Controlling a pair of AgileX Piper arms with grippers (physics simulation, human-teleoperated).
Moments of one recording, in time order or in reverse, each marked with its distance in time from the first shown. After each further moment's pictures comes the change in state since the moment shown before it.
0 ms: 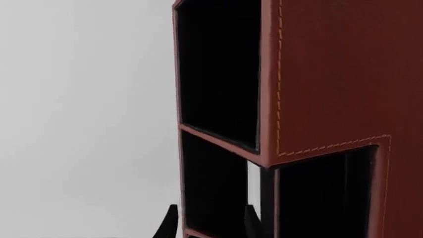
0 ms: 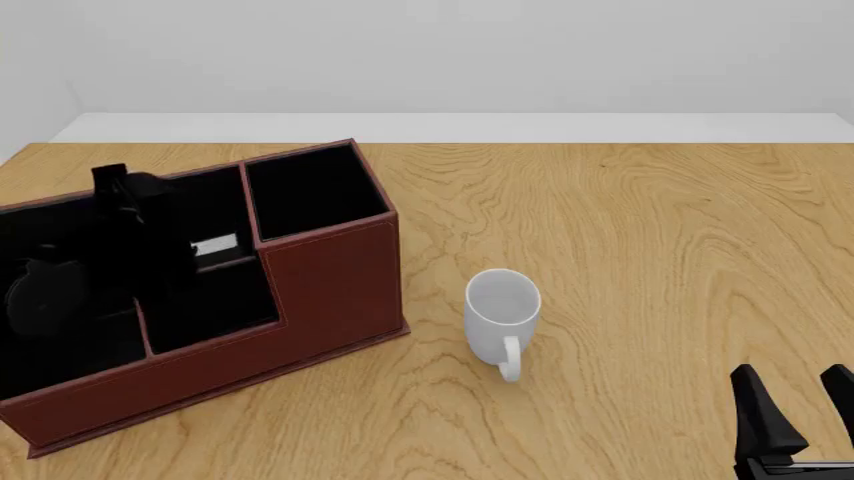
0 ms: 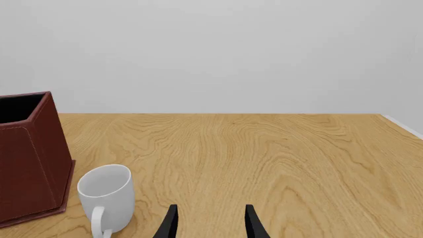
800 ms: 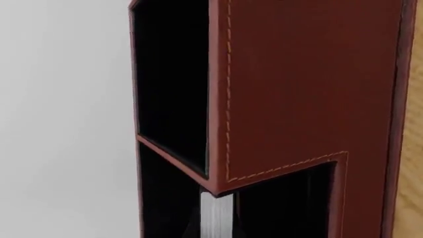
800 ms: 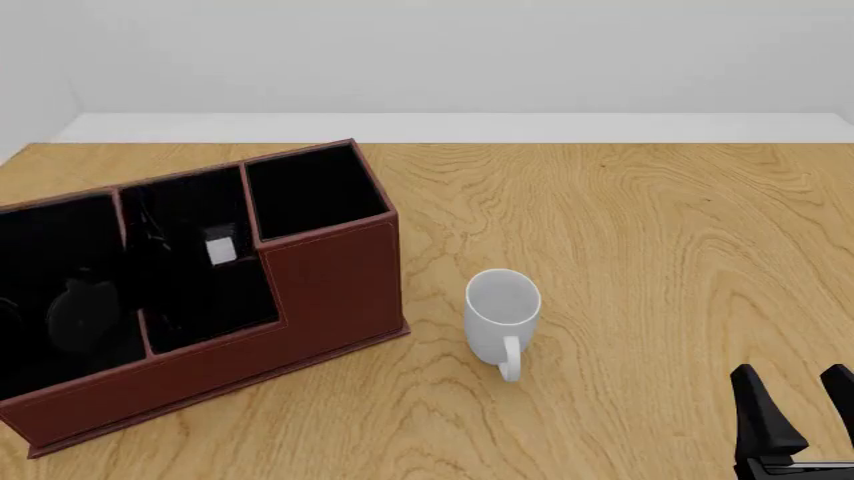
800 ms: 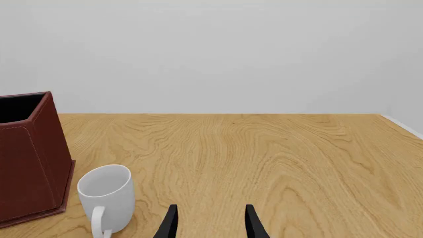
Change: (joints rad) left arm -0.028 0.083 0.064 -0.062 -0.005; right arm 0.000 0.000 0.000 0.000 0.000
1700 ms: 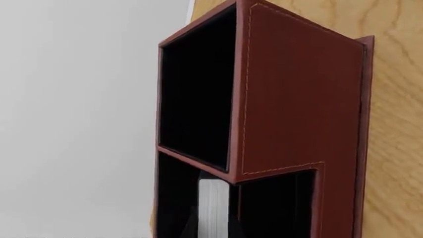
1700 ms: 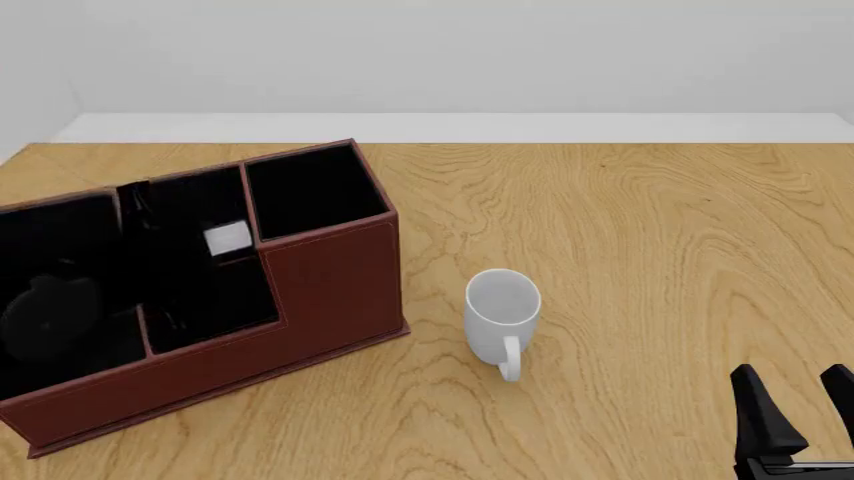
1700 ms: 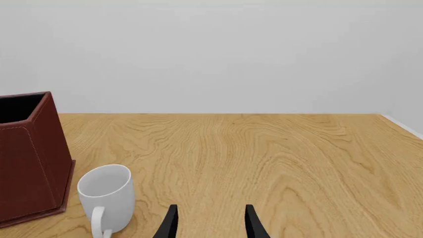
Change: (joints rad) left arm -0.098 -0.156 -0.041 0.187 -0.134; right arm 0.000 0.000 0.000 0.000 0.000
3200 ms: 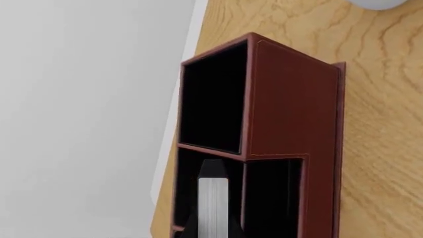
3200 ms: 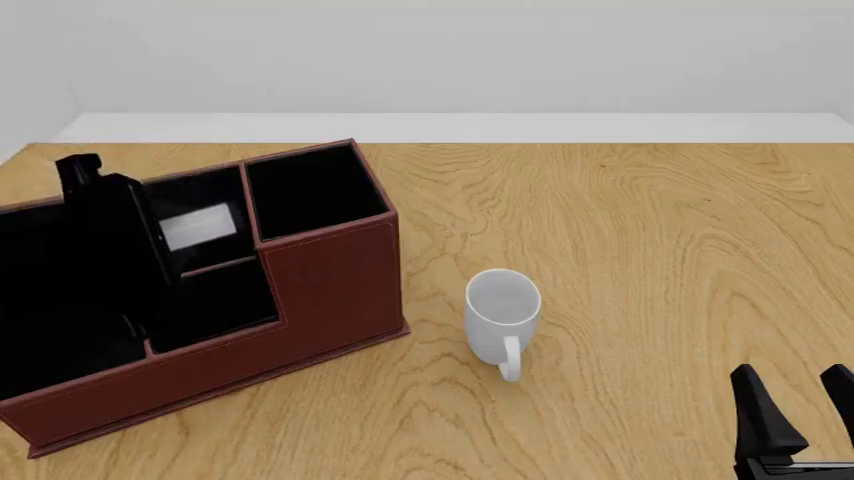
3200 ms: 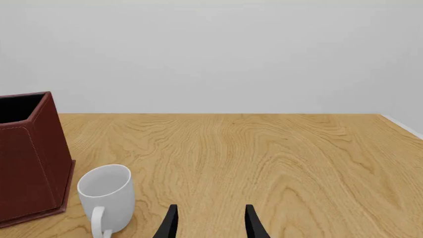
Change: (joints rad) left arm -0.077 -0.221 -0.111 0.317 -0.092; right arm 0.000 0.000 0.000 0.000 0.000
